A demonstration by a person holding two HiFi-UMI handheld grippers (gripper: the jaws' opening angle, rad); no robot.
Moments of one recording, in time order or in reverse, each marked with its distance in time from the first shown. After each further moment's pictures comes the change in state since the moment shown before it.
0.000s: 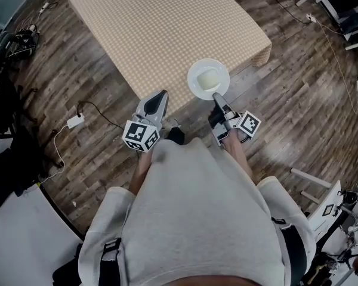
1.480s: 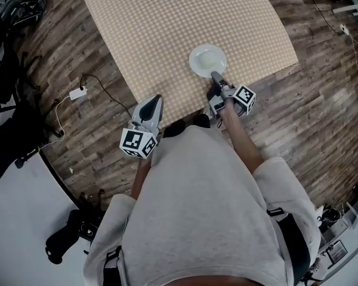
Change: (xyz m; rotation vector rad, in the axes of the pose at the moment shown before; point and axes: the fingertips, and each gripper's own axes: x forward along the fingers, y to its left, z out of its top) left arm 0.058 0.071 -0.036 -0.130 0.138 0.269; right arm 0.176 -0.140 0.080 0.235 0.149 -0.235
